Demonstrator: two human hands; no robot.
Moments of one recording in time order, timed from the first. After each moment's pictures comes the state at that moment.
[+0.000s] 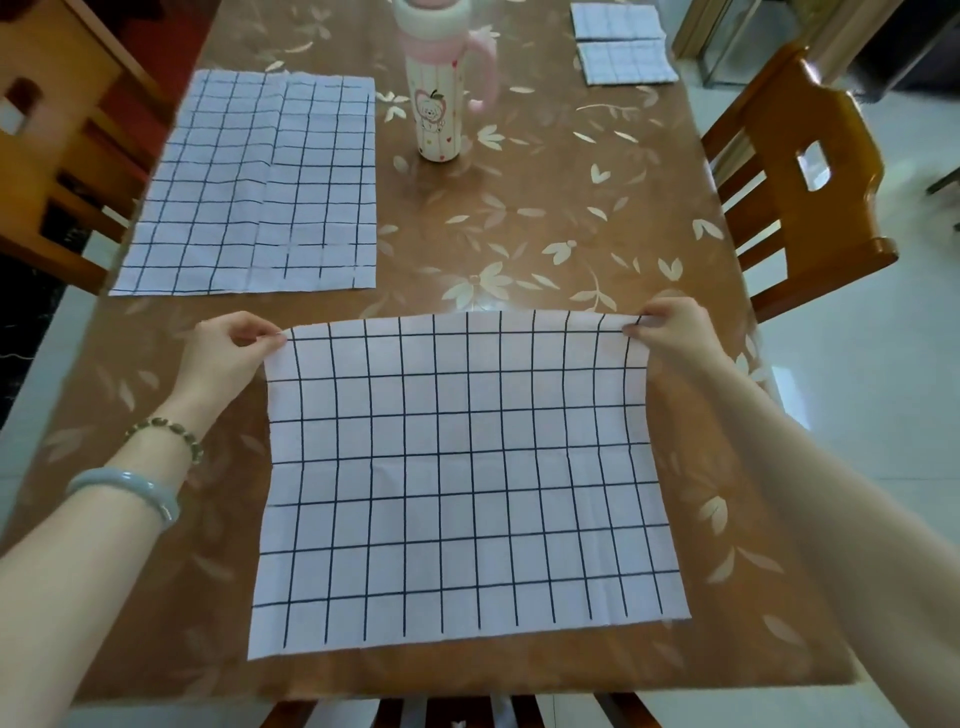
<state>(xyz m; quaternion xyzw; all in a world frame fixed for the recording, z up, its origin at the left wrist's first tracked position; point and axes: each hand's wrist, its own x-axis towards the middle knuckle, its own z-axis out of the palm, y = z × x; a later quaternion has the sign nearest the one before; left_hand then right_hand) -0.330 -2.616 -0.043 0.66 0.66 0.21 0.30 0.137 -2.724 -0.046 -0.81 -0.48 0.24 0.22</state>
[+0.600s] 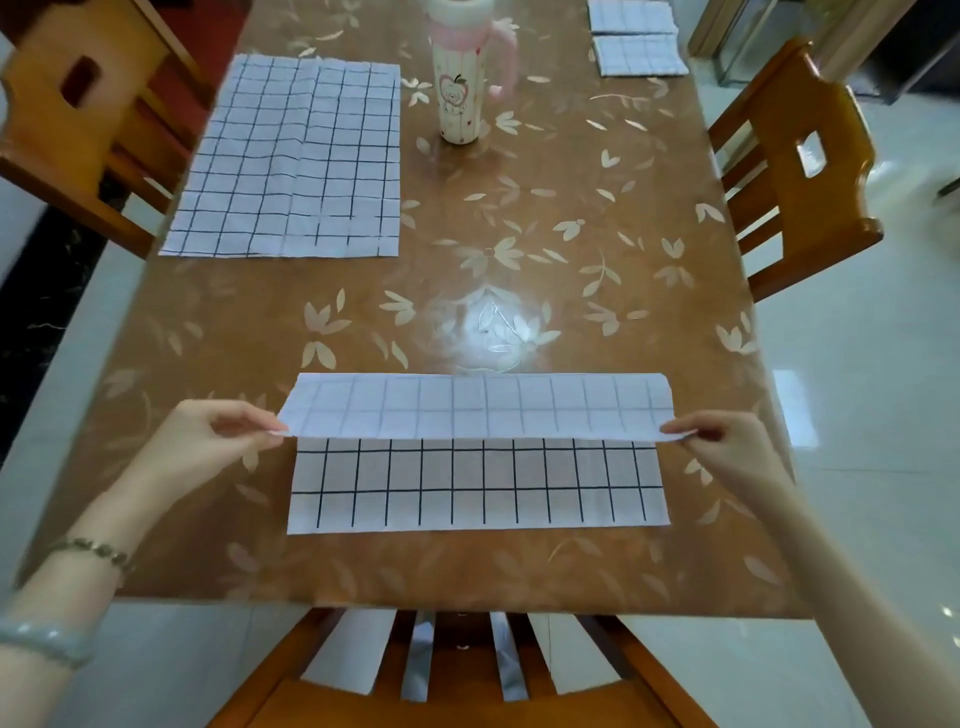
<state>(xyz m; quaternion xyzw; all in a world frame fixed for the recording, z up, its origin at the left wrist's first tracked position) -0.399 -2.755 -0.006 0.63 0.63 0.14 0.44 0.102 -2.902 -0.024 -0.81 -0.43 0.31 0.26</state>
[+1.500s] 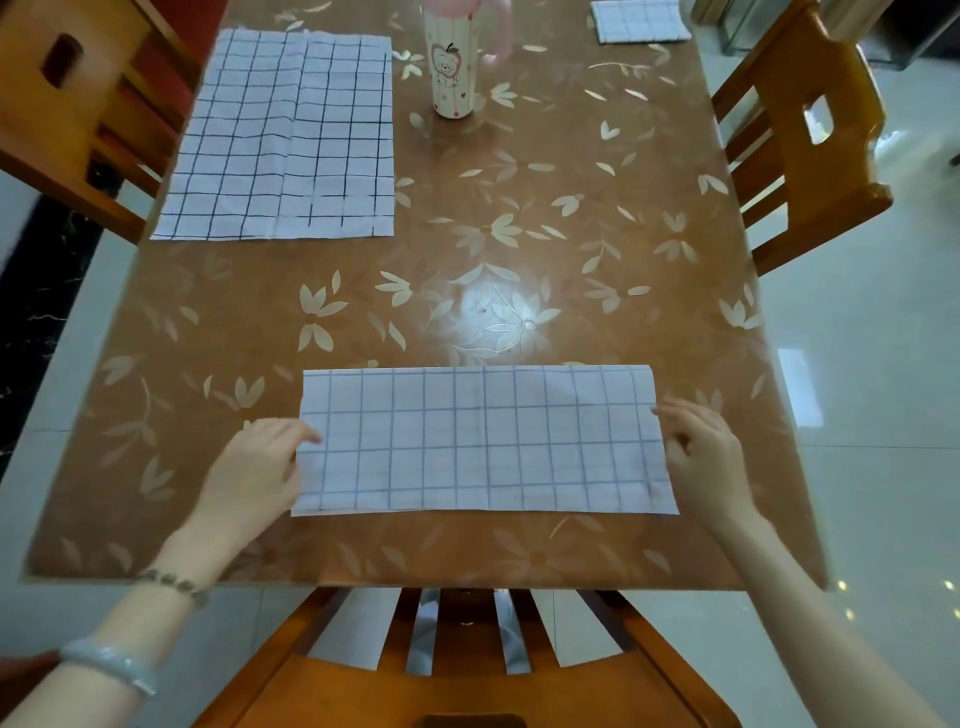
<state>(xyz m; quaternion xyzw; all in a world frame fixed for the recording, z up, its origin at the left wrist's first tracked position) -0.372 -2.808 -0.044 0.81 0.56 0.01 0.18 0.061 -2.928 -0.050 -0.82 -0.51 0.15 0.20</state>
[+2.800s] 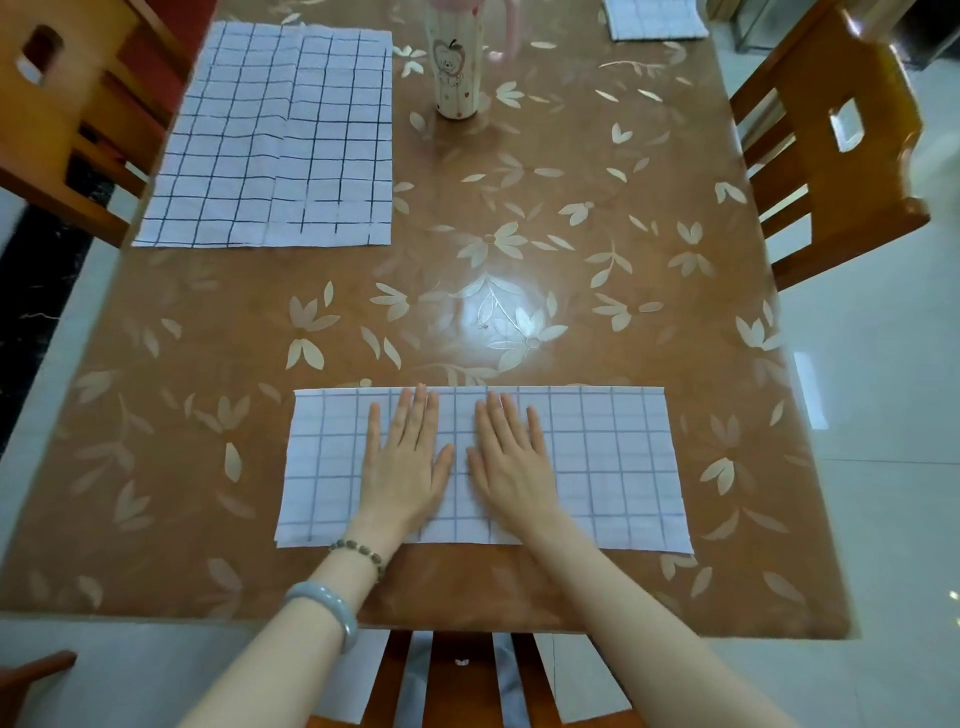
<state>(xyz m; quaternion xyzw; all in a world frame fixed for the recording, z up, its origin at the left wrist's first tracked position) -0.238 -2.805 -0.133 0.84 0.53 -0.07 0.09 -0.085 -2.848 -0.135 -0.71 -0.69 0.10 0.05</state>
